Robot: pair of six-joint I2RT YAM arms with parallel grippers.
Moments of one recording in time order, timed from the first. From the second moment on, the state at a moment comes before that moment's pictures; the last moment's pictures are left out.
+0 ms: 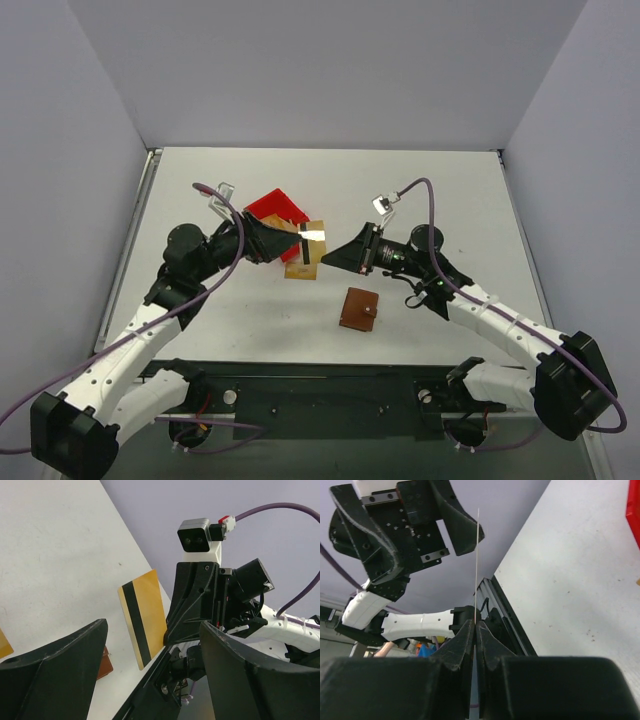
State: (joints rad) left arm -0.44 0.91 0.70 0.24 0.49 -0.90; right arm 0.60 1.15 0.62 0.48 -0.61 1.00
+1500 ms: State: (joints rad) left arm -0.53 1.05 0.65 0.52 0.63 -1.03; right arm 0.54 1.05 0.61 0.49 -0.68 0.95
